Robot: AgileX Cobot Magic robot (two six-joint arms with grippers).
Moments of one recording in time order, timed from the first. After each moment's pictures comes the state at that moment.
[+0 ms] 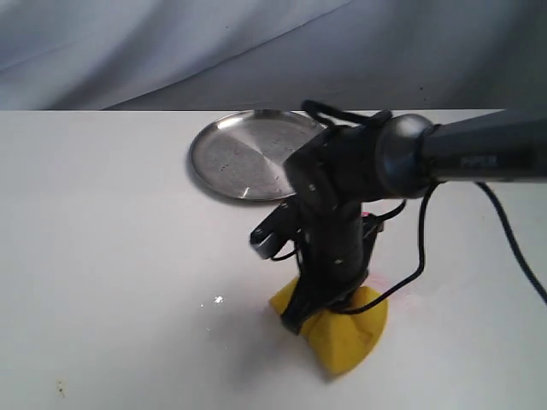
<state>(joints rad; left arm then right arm) -0.07 0.00 0.00 -0.07 0.21 0.17 0.84 2.10 -1.32 -0.13 1.00 -0.08</state>
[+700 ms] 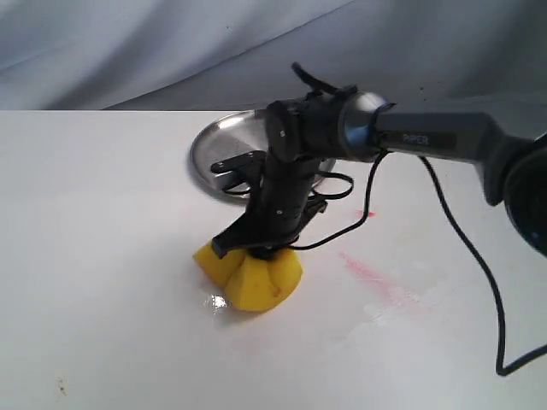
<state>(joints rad) -0.07 0.00 0.00 -0.07 0.21 0.17 0.75 2.28 -1.68 0.17 0.94 -0.10</state>
